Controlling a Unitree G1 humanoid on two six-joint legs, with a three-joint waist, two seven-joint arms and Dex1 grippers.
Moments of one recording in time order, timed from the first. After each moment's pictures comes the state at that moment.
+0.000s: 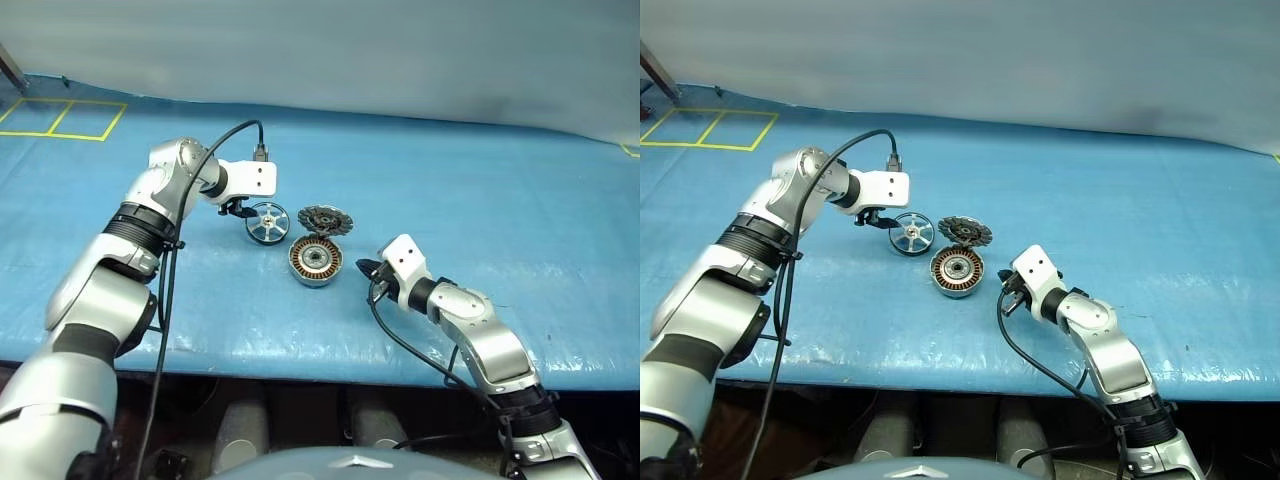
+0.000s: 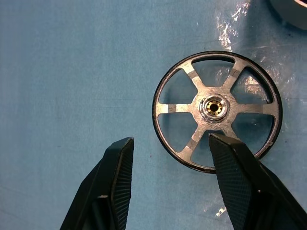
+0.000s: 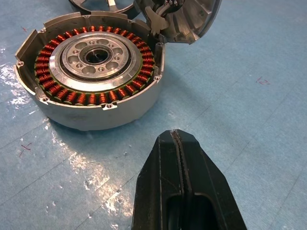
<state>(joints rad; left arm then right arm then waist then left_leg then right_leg) -1.09 0.59 -0.52 0.71 0.37 0.07 -1.13 -0.14 -0.42 0.17 -0.22 0.12 0.49 0.55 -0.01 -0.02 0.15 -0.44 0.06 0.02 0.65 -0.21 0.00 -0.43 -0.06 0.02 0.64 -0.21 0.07</state>
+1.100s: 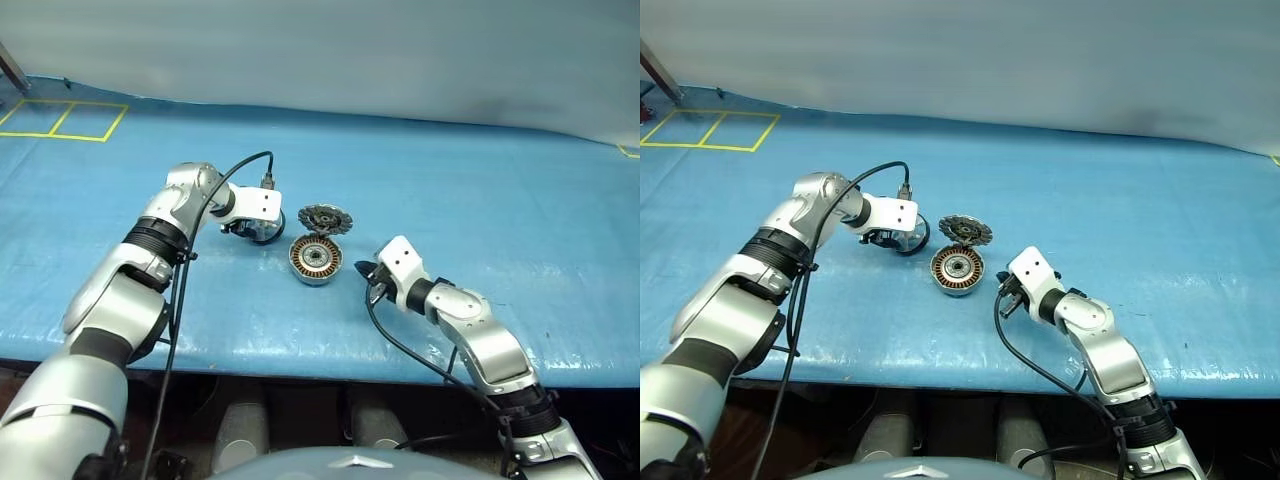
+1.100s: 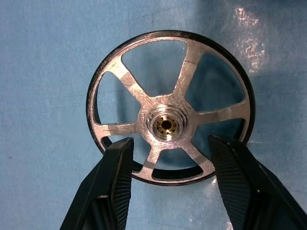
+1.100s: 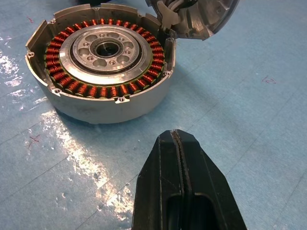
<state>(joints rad) -1.05 0.51 -0.54 0.84 0.47 -0.01 -1.10 -0.14 -0.42 0.19 -0.22 0.10 0.51 0.55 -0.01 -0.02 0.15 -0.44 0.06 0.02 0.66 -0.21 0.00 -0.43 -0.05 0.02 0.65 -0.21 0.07</state>
